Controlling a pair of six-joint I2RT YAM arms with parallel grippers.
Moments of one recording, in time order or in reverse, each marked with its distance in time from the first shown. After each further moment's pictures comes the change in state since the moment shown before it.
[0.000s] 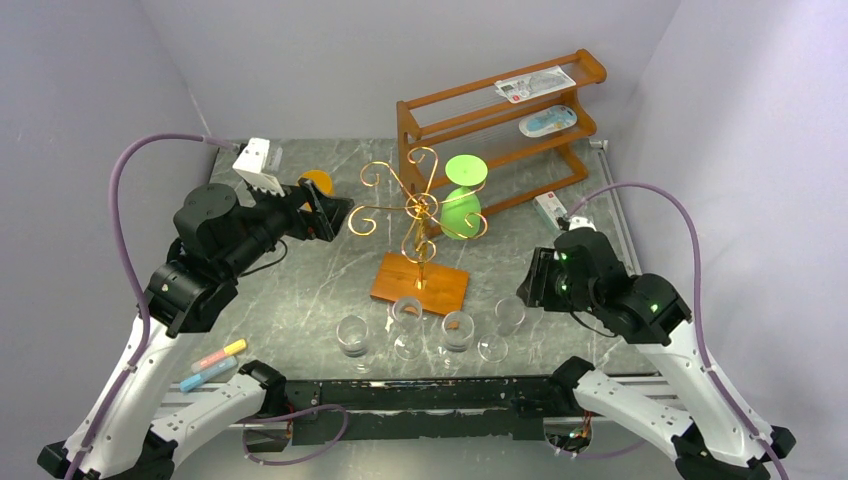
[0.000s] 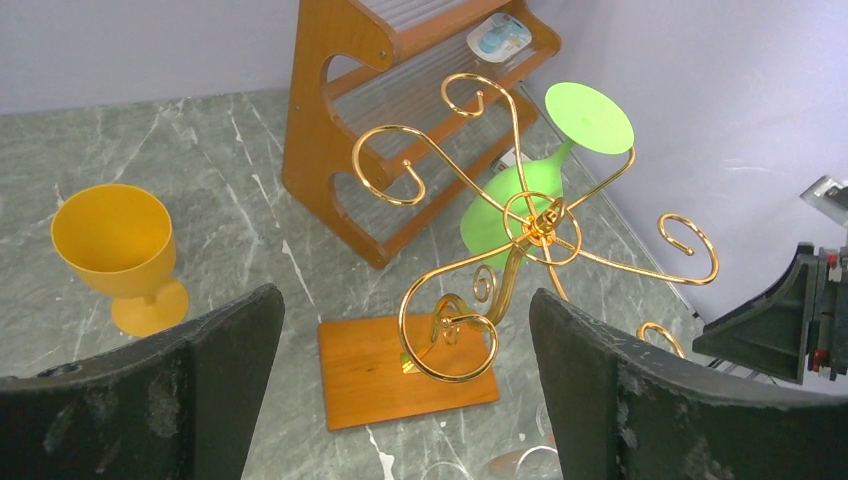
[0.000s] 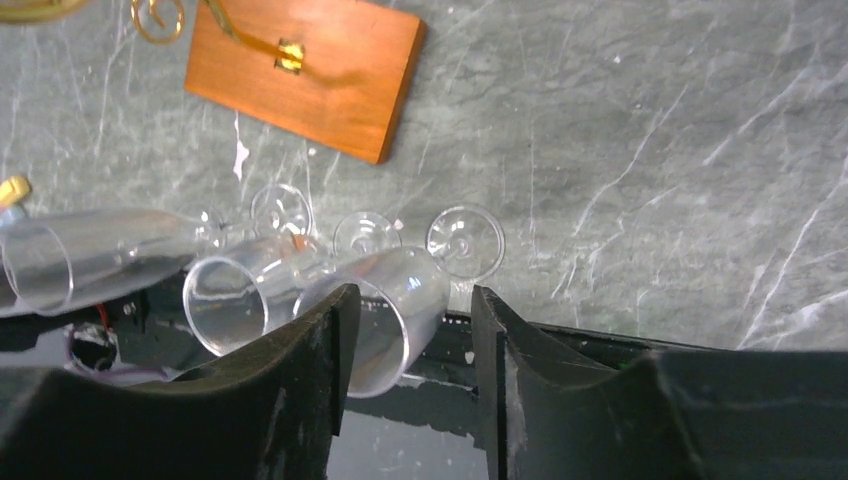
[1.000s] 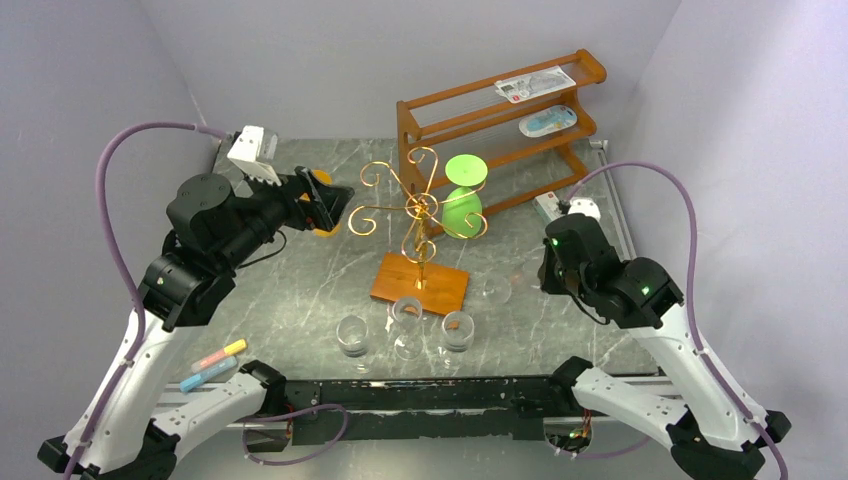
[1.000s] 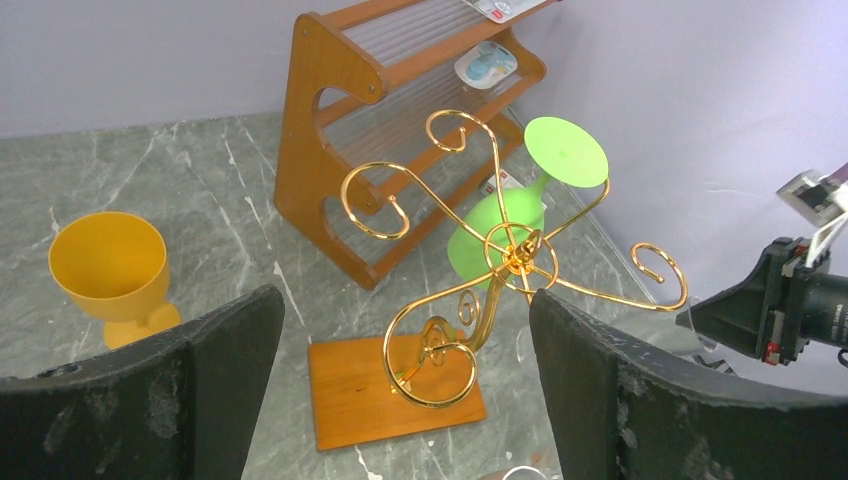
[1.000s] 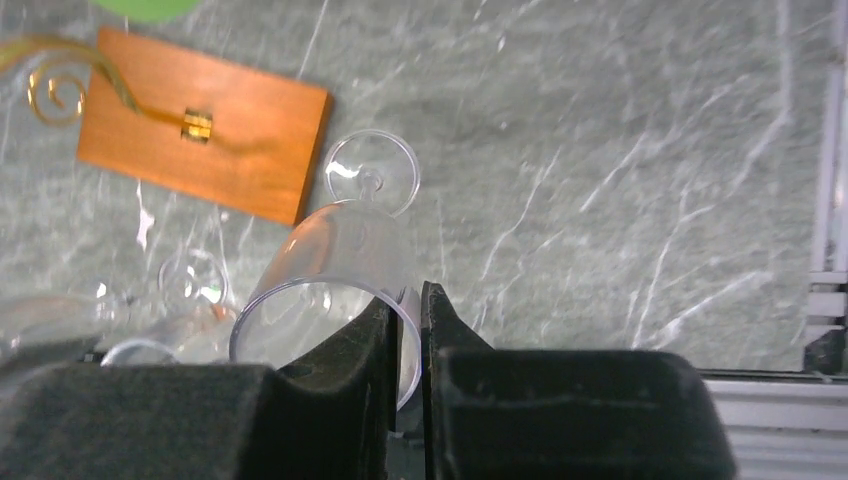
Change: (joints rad) left arm 0.000 0.033 0.069 -0.001 0.002 -0.016; right arm 0.002 0.079 0.050 -0.018 0.162 -0.100
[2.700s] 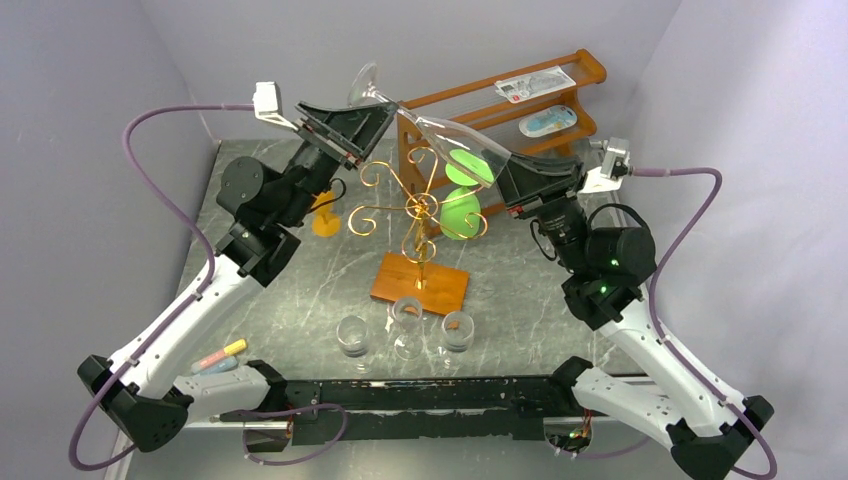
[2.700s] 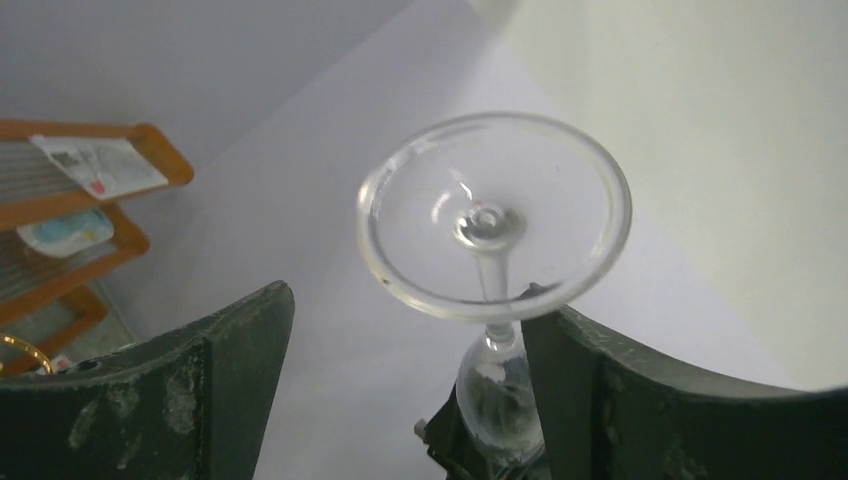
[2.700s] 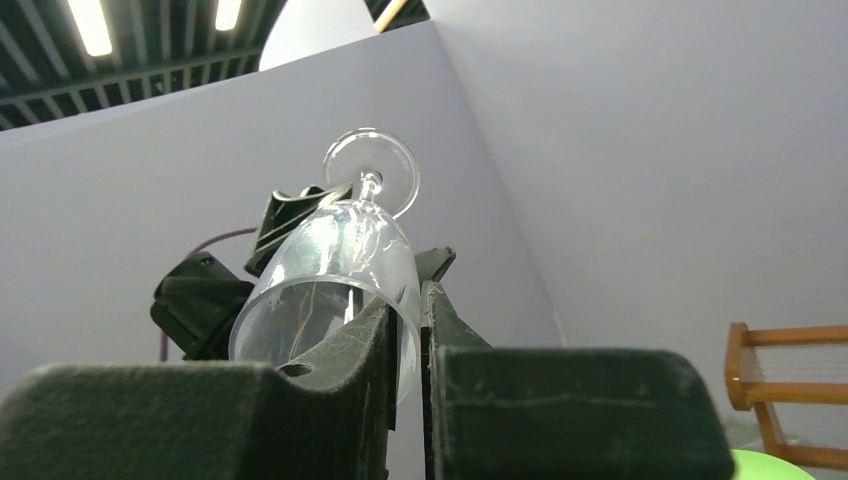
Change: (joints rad) left arm -0.135 0.264 -0.054 0.862 0.028 -0.745; right arm 0.000 0.002 -0.254 1.821 -0.422 0.023
